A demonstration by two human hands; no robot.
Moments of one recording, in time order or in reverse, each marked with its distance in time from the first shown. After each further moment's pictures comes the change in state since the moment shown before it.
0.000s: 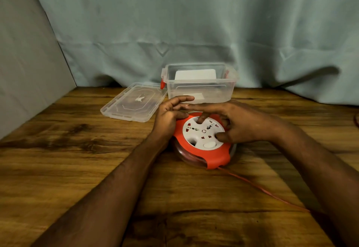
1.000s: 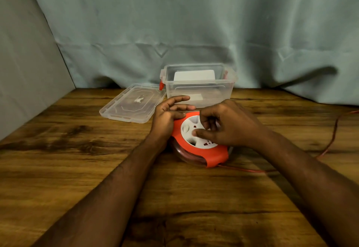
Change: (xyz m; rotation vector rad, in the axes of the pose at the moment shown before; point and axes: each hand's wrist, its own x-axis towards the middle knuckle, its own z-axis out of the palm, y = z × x) left_hand 0.002 0.001 -0.001 -0.033 0.041 -0.025; right_hand 0.007 -0.007 0.021 -0.075 0.304 -0.037
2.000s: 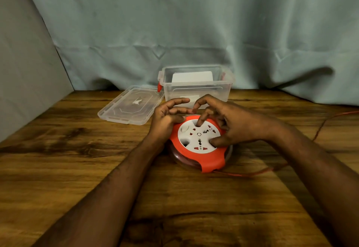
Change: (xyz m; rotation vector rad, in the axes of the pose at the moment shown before) left_hand 0.000 -0.004 -0.002 0.108 -0.059 0.047; right_hand -0.003 0.020 -0.018 0.294 -0.271 0.073
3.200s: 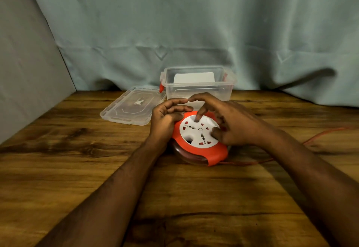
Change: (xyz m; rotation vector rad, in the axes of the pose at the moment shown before) left_hand -0.001 0.000 0.002 -0.050 0.137 0.042; right_hand 0.005 -0.007 0.012 -0.260 0.170 -0.017
